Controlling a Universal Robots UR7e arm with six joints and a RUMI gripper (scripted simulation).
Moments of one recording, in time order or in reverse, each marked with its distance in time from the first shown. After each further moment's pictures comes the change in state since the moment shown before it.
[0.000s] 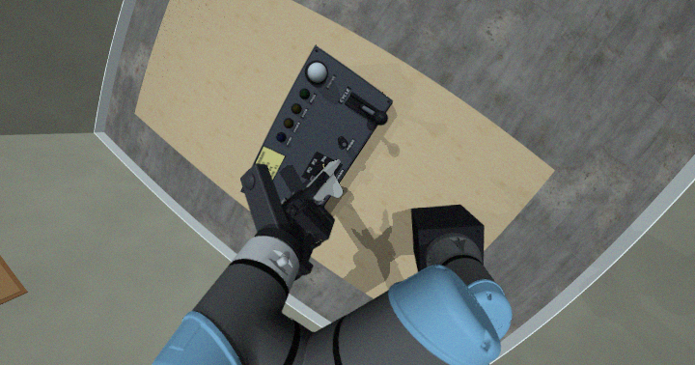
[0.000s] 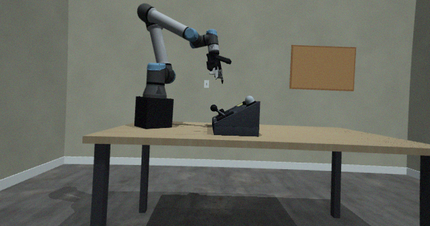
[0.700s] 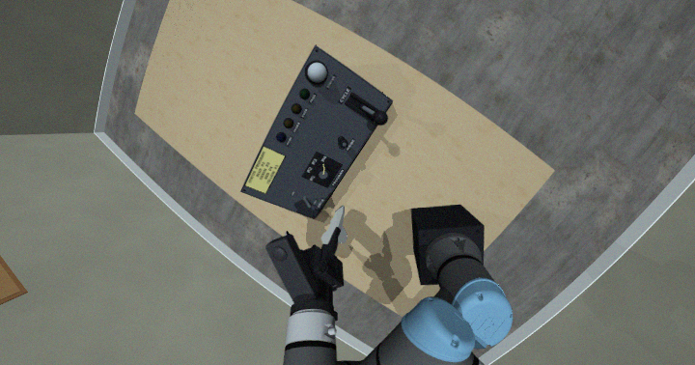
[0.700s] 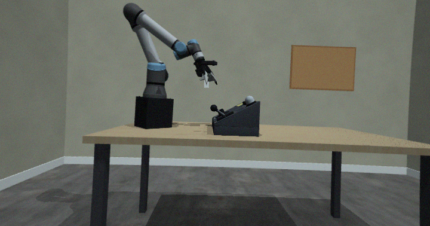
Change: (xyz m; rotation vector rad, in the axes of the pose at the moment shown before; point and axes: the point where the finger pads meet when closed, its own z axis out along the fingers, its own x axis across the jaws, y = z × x) arm -0.061 0.071 -0.007 0.284 -0.054 0.195
